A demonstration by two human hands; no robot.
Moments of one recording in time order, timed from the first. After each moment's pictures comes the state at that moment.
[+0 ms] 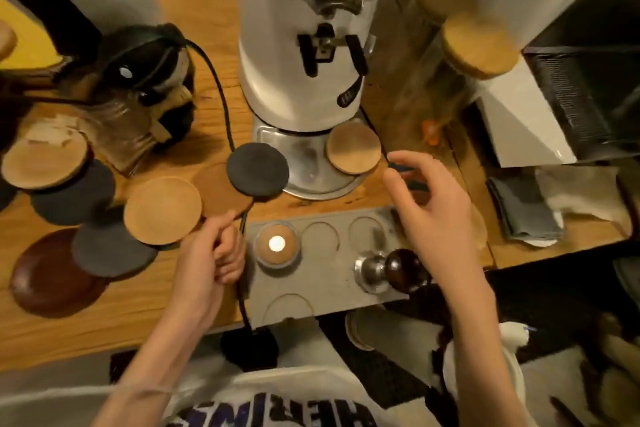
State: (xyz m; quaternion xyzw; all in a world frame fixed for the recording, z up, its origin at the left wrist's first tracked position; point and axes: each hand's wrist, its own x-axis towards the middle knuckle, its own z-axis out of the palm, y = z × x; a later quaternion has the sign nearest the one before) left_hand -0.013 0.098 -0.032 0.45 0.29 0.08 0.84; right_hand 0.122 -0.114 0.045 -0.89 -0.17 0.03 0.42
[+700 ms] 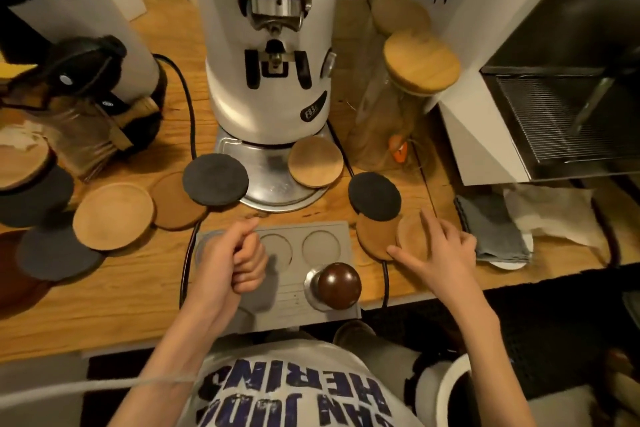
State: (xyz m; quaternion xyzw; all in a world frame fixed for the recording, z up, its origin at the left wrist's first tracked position) left_hand 0.030 0.017 -0.024 0.46 0.27 0.03 0.85; right_hand 0.182 -0.253 -0.050 -0.98 -0.07 0.16 0.10
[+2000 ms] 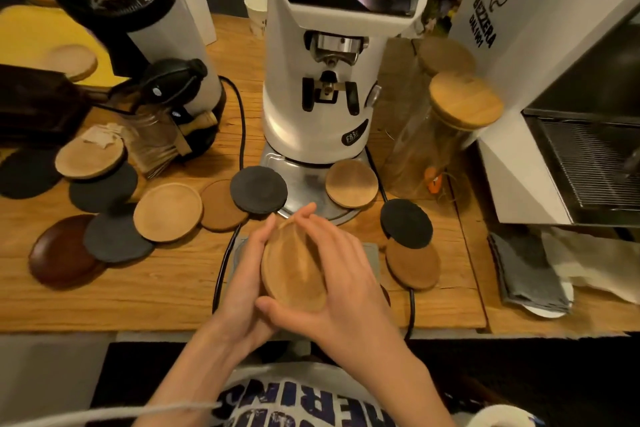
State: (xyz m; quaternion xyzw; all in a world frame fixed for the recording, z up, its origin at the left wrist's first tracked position) left_hand 0.014 0.000 0.024 0.36 0.23 0.04 0.90; right_hand 0.073 -0.117 0.038 -0.83 -0.41 0.16 0.34
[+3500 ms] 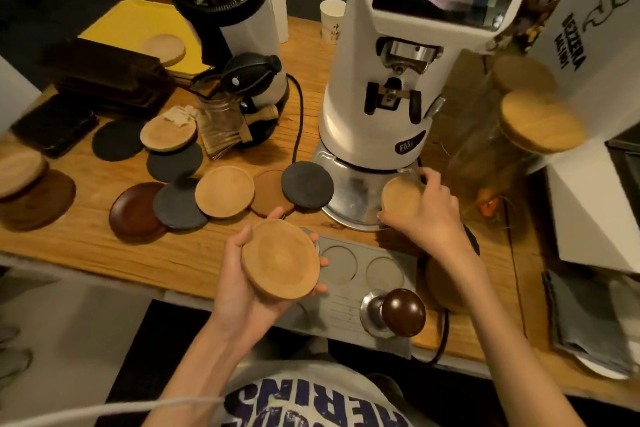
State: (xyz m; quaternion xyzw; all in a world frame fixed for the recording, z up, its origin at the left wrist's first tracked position) left_hand -0.028 0.014 0.008 0.20 0.28 0.17 0.92; right_hand 0.221 -0.096 -0.022 -0.92 -0.25 0.19 0.24
